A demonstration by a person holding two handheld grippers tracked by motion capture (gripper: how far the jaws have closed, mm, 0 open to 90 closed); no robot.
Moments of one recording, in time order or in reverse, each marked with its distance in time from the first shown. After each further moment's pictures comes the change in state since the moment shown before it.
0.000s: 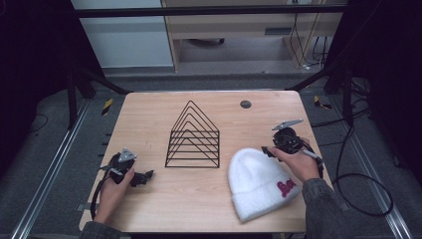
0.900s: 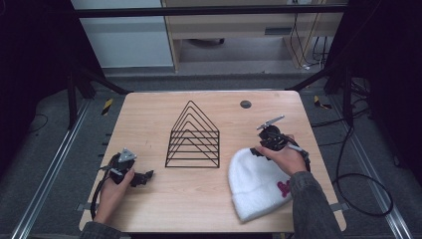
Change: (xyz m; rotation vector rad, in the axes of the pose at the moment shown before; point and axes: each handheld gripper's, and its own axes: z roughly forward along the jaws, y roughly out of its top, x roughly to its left) left arm 0.000 0.000 0.000 0.000 0.001 0.000; right arm 0.019 0.020 0.029 0.104 0.067 -0.044
